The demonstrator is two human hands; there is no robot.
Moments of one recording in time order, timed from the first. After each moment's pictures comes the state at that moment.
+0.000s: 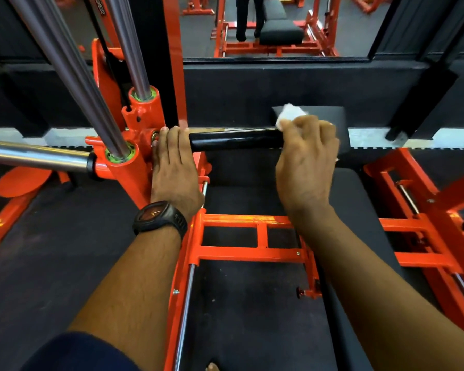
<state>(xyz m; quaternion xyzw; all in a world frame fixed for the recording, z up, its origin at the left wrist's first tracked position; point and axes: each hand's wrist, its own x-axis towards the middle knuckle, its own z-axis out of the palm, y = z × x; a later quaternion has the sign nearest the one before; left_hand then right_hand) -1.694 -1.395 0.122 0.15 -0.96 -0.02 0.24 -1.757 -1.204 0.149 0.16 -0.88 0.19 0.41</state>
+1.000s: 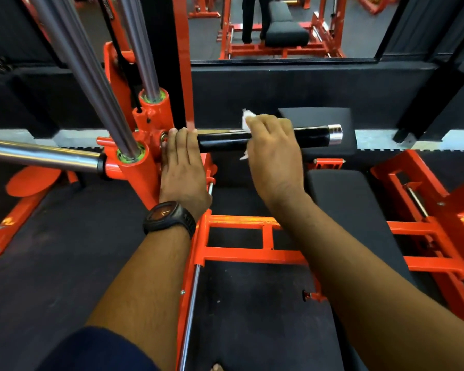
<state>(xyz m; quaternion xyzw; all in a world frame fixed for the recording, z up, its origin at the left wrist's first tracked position) -1.694 -1.396 0.121 0.14 -0.96 -0.04 0.24 -1.748 -1.249 0.162 0.27 -0.88 0.24 0.31</state>
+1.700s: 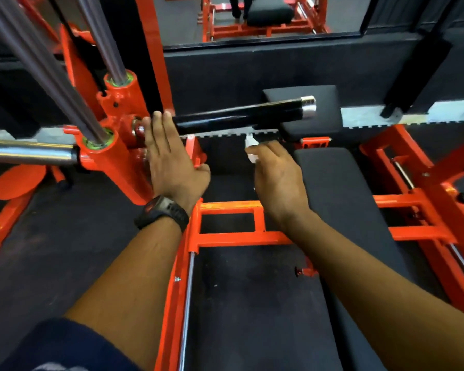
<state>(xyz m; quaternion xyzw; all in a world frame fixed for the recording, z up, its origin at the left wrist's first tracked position) -1.694 -1.367 0.111 0.17 -0.92 -0.17 0.31 -1.723 -1.189 0.107 0.24 -0.88 0.35 0.22</state>
